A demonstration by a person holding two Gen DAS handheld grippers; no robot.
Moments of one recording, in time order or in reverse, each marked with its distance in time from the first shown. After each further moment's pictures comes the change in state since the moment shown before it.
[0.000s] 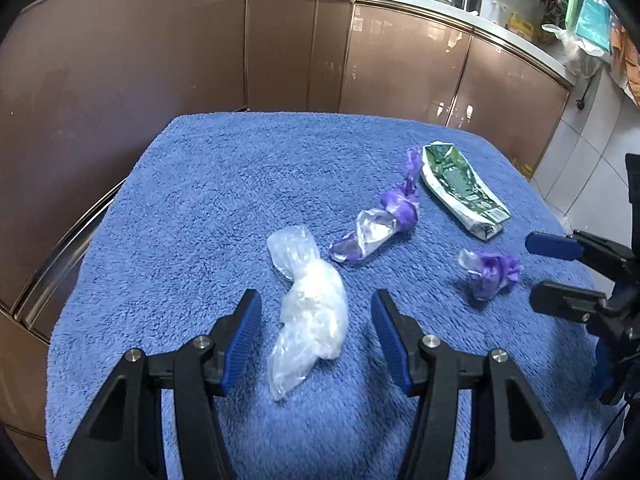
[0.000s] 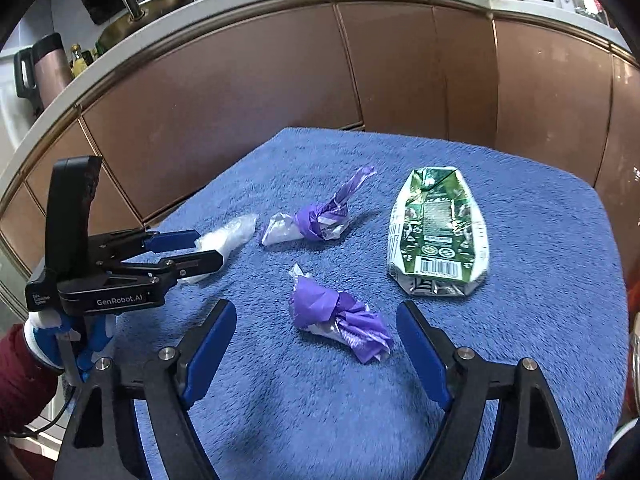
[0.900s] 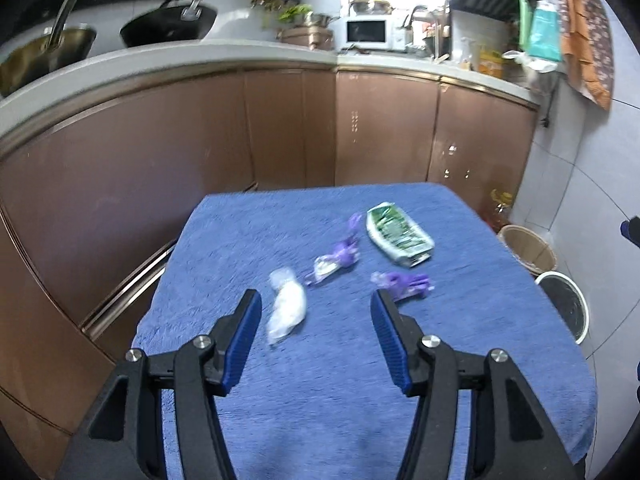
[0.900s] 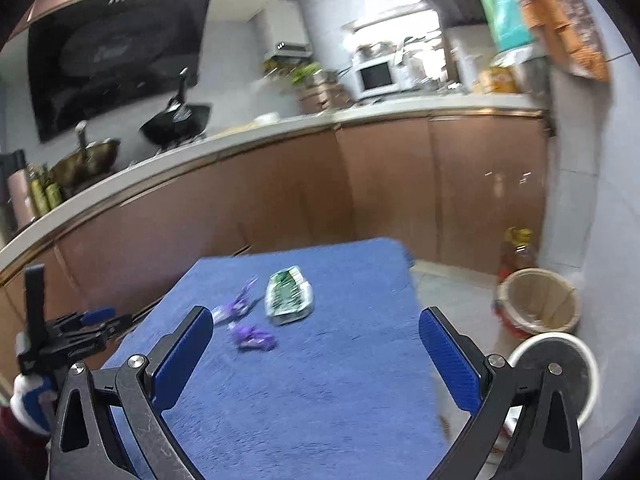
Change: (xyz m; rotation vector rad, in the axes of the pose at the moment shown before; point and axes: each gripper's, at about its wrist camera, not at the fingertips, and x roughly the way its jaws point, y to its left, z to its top) left arm -0.148 -0.045 -0.020 0.062 -0.194 0.069; right arm -0.237 0.020 -0.059 0.231 -0.407 -0.365
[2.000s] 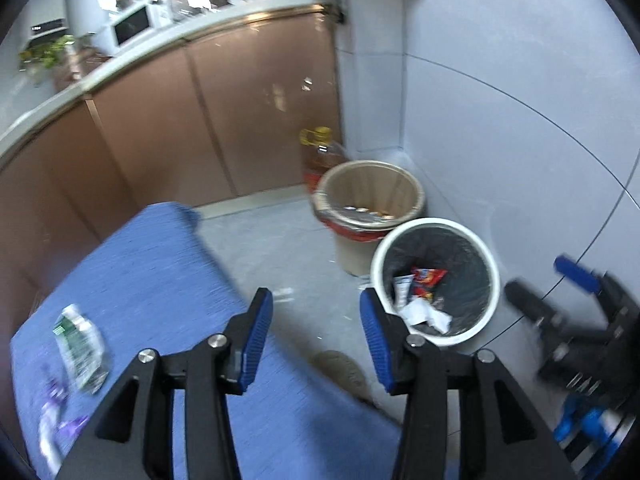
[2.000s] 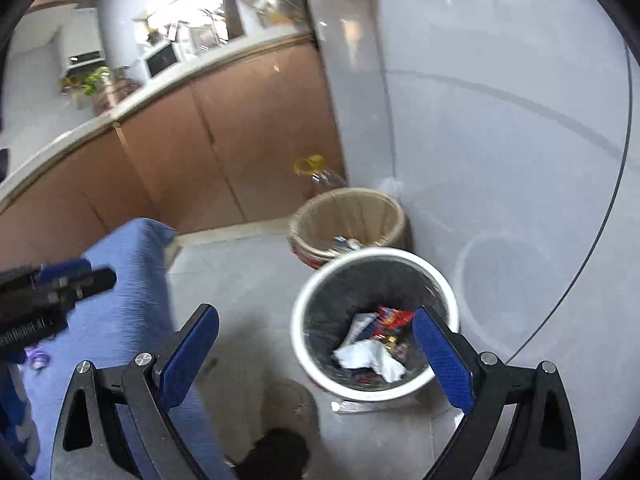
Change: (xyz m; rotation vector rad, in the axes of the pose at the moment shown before) left arm 0.100 -0.389 0.046 0.479 0.118 -0.358; right arm -0.041 -0.213 -0.071 0.350 0.056 -0.572
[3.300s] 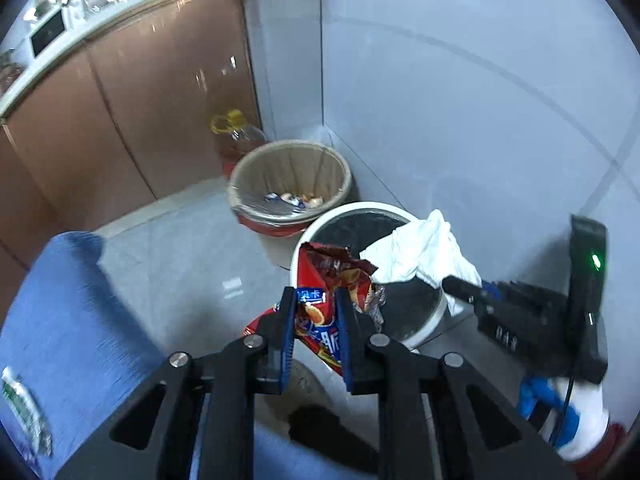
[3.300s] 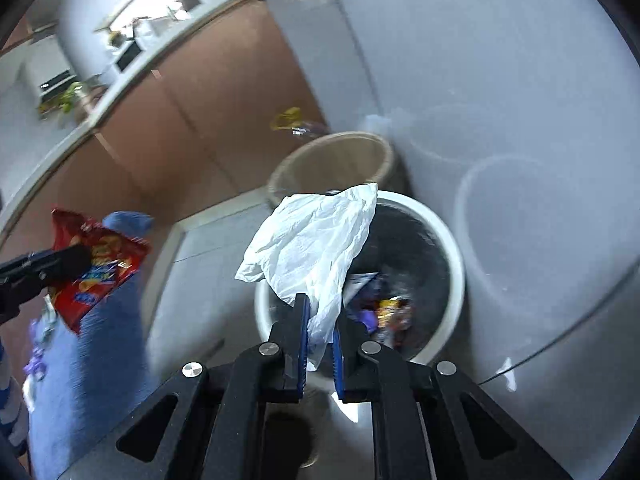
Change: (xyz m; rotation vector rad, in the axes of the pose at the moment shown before) left arm 0.093 -0.090 0.039 0.142 0.117 -0.246; right arm 0.093 -0.094 -0.028 0.171 0.167 0.060
